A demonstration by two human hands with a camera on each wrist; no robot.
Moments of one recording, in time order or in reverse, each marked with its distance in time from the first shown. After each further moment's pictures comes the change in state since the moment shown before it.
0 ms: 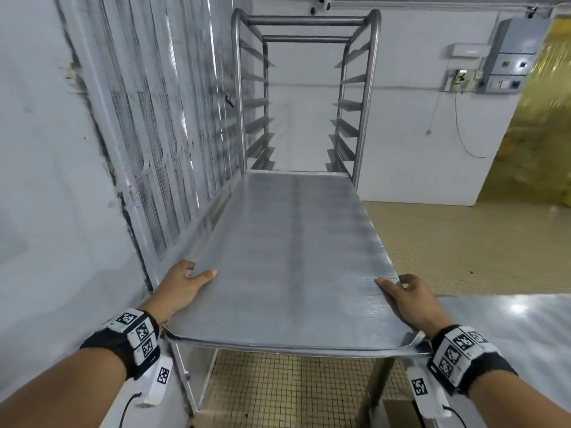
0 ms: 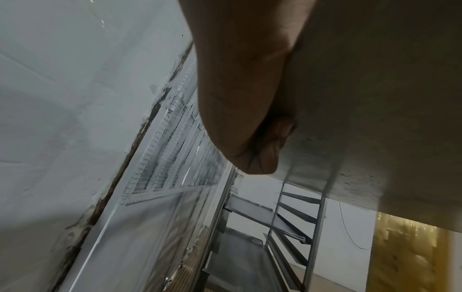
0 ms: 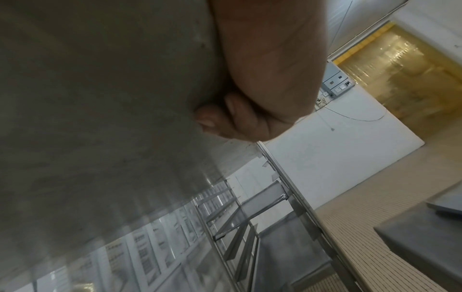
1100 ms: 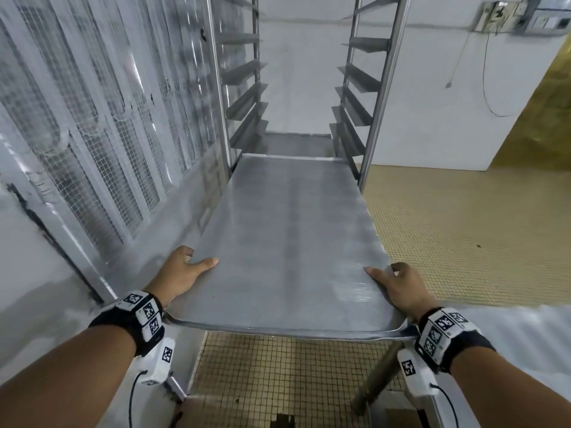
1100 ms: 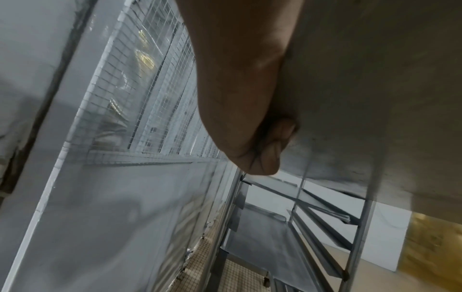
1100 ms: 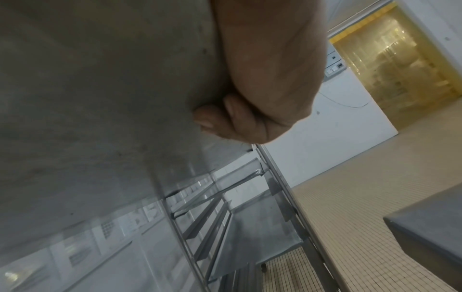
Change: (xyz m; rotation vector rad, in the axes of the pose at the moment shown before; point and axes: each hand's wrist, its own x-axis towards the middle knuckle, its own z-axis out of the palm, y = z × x) left_hand 0.165 -0.008 0.099 0.025 -0.070 -0.107; right_hand 0.188 0.043 0.059 -0.223 -0.029 0.021
